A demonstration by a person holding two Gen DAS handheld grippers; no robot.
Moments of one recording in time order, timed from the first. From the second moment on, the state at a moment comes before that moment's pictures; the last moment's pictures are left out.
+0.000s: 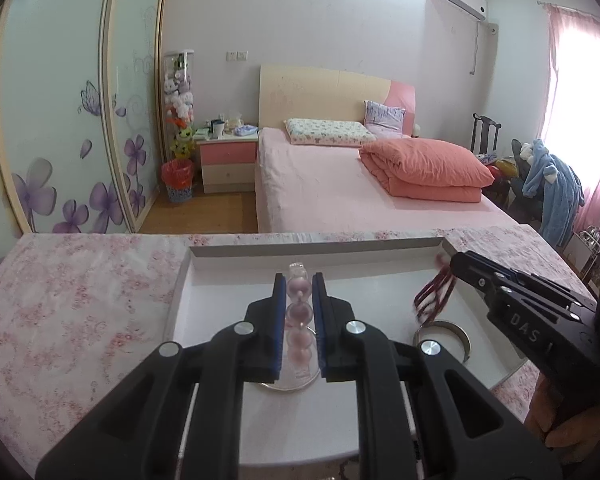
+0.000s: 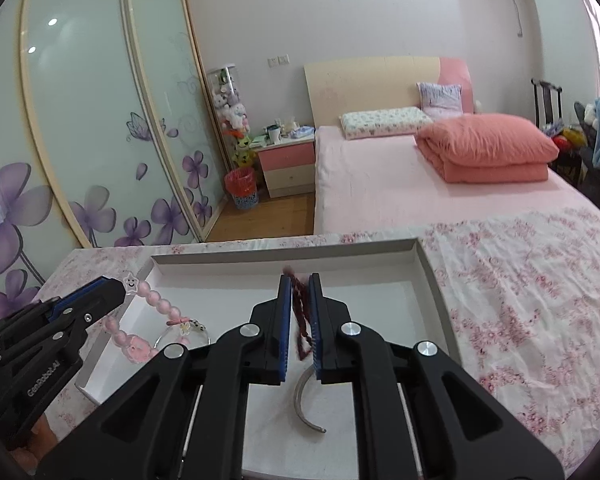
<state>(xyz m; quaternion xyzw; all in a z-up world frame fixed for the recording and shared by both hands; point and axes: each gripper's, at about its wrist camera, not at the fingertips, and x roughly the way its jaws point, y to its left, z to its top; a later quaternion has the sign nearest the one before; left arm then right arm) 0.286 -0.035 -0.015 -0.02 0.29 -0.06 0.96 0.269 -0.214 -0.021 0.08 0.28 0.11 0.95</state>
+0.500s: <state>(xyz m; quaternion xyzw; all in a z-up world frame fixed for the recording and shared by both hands) 0.264 -0.010 -0.004 -0.03 0.28 -0.03 0.96 0.242 -0.226 -0.004 0.08 0.26 0.10 0.96</state>
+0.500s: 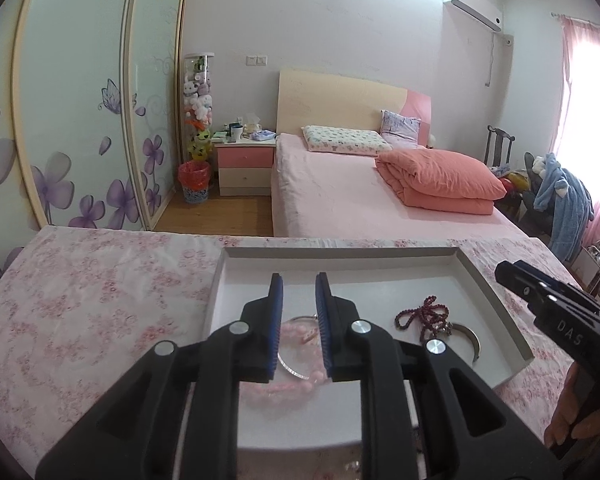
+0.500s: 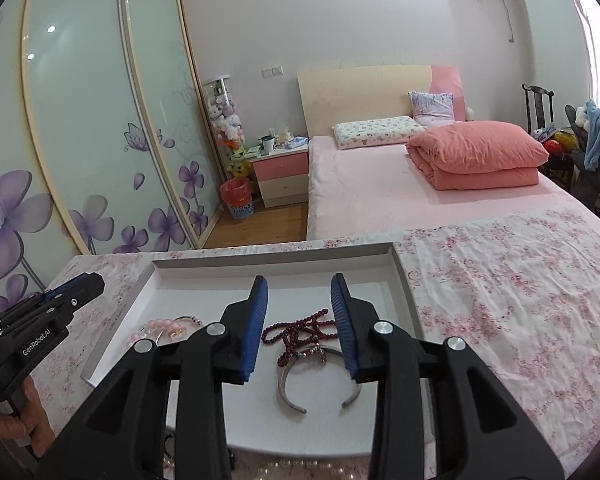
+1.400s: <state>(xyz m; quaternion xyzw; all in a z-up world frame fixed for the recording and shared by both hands) 0.160 0.013 -0.051 -0.03 0.34 -0.04 0.94 0.163 -0.249 -0.075 0.04 0.38 0.09 0.92</state>
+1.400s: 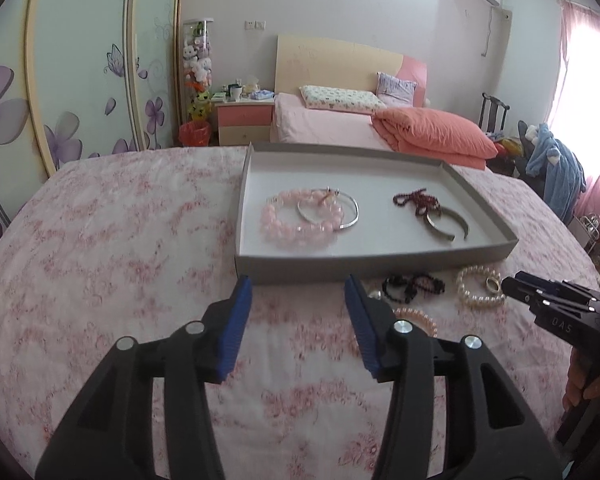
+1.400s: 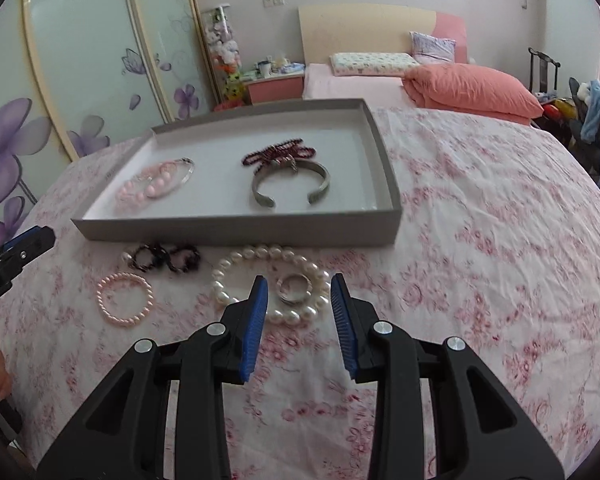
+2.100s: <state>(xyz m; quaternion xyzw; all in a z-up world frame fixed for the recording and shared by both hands) 0.166 0.011 -0.072 -0.02 0.37 -0.04 0.93 0.191 -0.239 -0.075 0.01 0.40 0.07 0.91</state>
